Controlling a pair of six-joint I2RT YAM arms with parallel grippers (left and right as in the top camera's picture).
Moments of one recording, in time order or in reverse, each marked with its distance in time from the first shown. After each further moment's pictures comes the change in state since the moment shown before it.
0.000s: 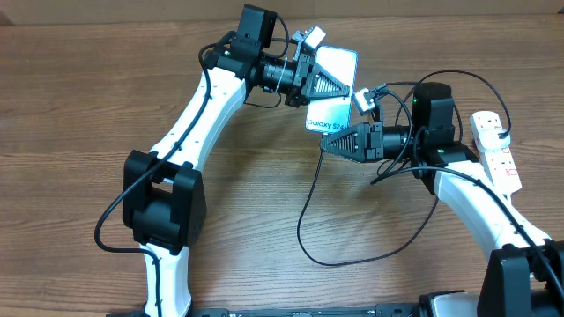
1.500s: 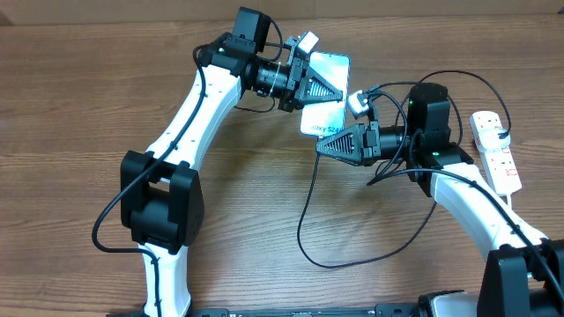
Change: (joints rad) left arm 0.015 0.000 0.014 -0.164 0.005 0.115; right arm 0.023 0.000 -0.017 0.108 -0.017 0.185
